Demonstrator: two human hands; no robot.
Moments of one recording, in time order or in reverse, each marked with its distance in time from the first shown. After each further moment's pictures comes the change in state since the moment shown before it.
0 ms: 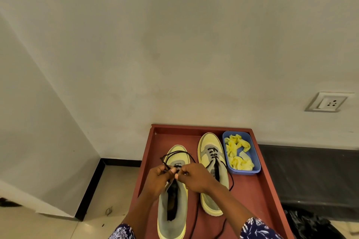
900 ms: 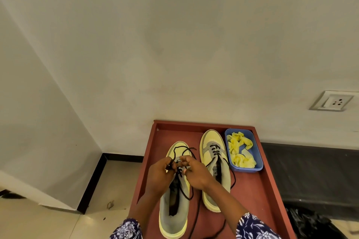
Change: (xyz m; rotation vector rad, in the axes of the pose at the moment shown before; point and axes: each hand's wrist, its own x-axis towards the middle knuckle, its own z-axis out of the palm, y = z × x) left_hand 0.003 -0.005 0.001 0.531 0.127 0.326; right_hand 0.013 0.011 0.019 0.276 0.060 0.128
